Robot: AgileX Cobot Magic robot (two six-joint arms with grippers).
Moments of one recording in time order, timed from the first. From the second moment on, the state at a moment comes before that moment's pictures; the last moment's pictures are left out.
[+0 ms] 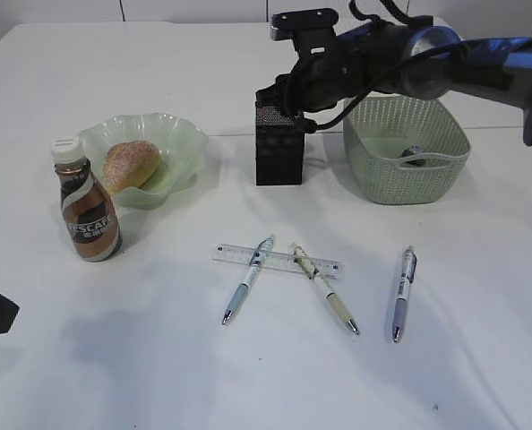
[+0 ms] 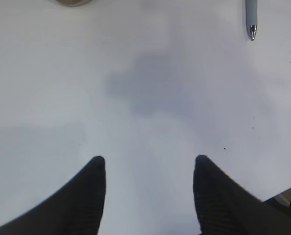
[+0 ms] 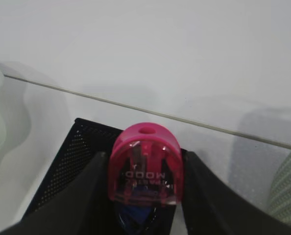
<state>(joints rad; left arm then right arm) -0.29 1.11 -0.64 -0.18 0.68 0.07 0.32 2.40 -2.06 -0.19 0.39 0.21</state>
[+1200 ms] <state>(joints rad) -0.29 1.11 -0.64 -0.18 0.68 0.07 0.35 2.40 -2.07 -0.16 0.36 0.17</state>
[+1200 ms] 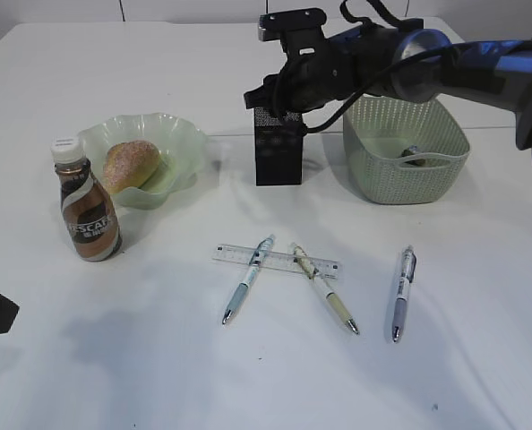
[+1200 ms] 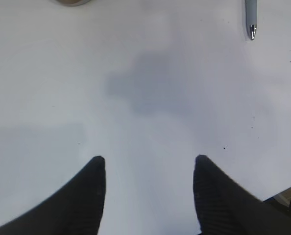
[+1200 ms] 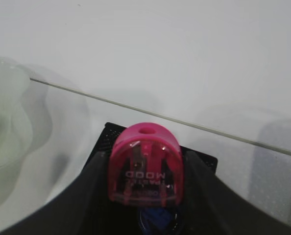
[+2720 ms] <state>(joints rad) -0.29 1.11 -0.64 -0.18 0.68 0.07 0.35 2.39 -2.07 -0.16 0.39 0.16</state>
